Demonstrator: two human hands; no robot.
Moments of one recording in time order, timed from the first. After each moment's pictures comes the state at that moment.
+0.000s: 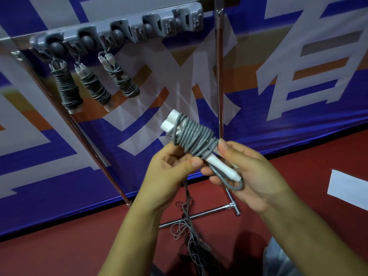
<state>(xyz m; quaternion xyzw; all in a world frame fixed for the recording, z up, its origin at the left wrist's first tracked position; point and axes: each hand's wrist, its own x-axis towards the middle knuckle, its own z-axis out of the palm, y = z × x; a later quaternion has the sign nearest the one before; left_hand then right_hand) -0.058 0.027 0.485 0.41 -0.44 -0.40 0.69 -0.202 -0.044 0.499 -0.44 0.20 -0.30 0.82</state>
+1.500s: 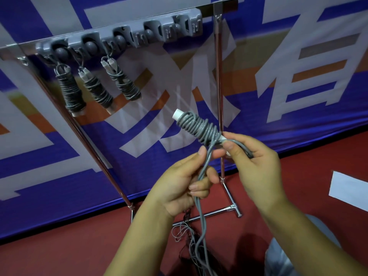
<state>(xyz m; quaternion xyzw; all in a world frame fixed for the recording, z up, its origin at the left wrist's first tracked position) -0.076 0.022 0.492 0.42 -0.27 -0.64 0.58 -0.198 -0.056 0.470 -0.59 0.24 -0.54 0.56</state>
